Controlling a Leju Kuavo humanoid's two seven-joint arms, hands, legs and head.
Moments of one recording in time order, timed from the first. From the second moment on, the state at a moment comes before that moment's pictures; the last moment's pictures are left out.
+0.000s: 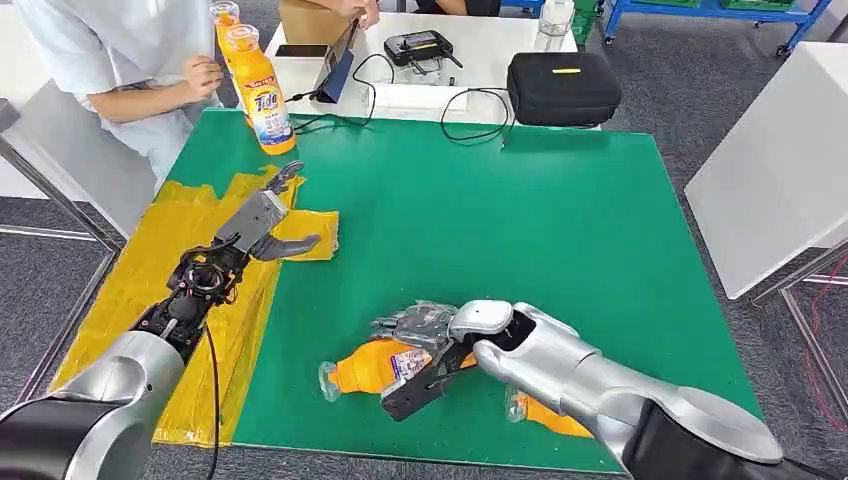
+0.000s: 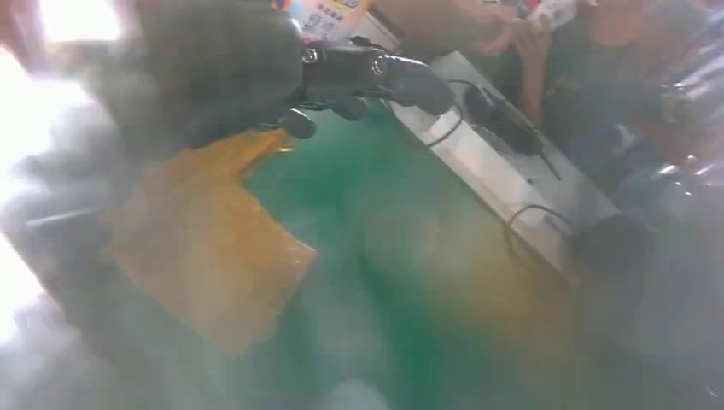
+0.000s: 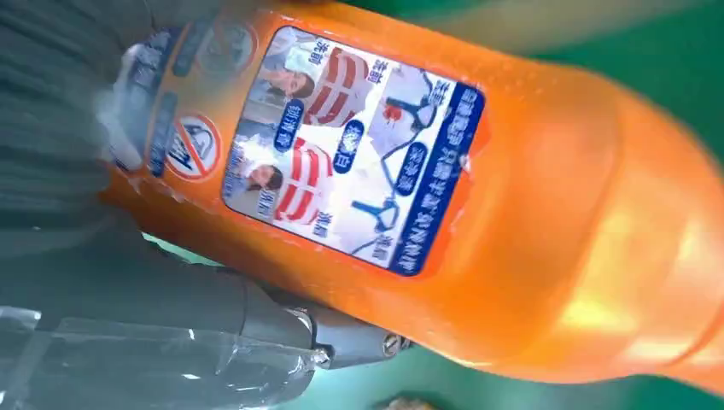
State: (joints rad) left arm -0.82 -0.01 -0.09 -0.43 -0.51 -0.03 -0.61; right arm -0.79 -0.08 1.32 -0.75 0.67 0.15 -0.26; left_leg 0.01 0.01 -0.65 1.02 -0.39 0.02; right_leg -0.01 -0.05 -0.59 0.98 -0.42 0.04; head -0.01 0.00
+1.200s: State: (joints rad) left arm -0.70 -0.01 -0.01 -0.55 -0.47 0.00 -0.60; right arm -0.46 0.02 0.58 -0.91 1.41 -0.66 0.15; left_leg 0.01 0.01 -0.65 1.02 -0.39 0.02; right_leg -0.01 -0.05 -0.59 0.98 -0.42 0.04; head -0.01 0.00
